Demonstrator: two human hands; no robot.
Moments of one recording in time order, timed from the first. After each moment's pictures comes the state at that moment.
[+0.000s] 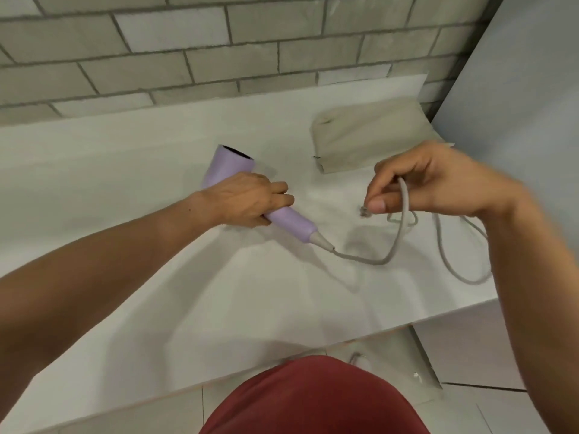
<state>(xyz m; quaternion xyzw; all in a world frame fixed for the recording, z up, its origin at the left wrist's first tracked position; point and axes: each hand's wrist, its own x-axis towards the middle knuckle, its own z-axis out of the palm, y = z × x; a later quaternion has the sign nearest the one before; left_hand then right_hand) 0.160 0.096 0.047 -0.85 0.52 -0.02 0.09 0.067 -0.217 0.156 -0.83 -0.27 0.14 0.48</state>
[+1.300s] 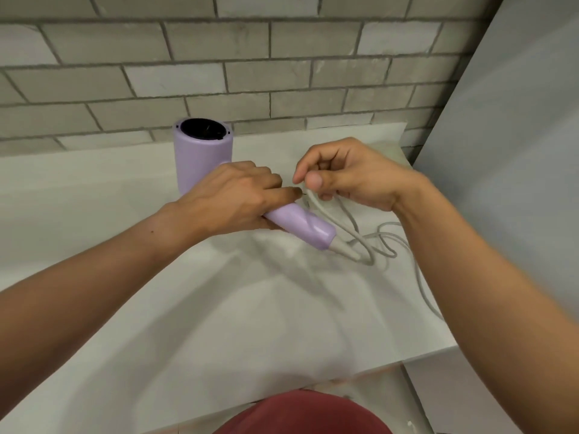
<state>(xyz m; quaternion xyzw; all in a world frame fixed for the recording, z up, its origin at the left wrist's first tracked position) 0.127 0.066 0.145 -0.83 0.49 -0.26 -0.01 0.138 -0.178 0.169 -0.73 -0.30 0.19 0.59</state>
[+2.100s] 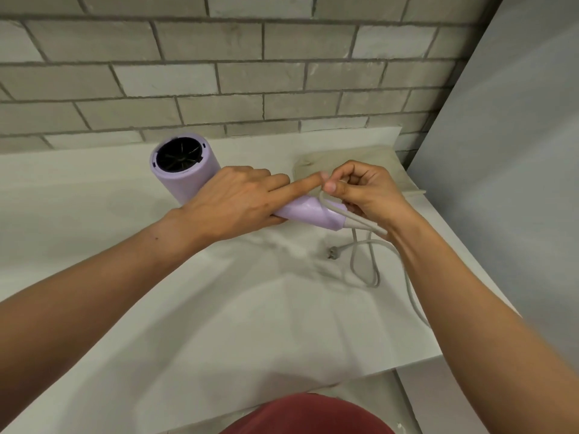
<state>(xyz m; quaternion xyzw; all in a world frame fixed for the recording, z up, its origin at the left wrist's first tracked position) 0.135 0.040 0.141 -0.85 0.45 -0.27 0.03 0.147 -0.215 0.118 -0.72 -0.09 0.04 0.69</state>
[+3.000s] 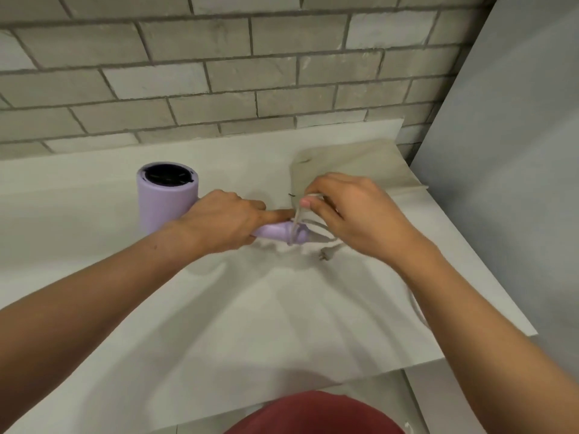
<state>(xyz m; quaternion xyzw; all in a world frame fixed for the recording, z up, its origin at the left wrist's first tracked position) 0.150 0.032 0.106 -0.93 0.36 -0.04 0.10 0.106 -0.215 0.147 -0.95 -0.23 -0.08 0.21</state>
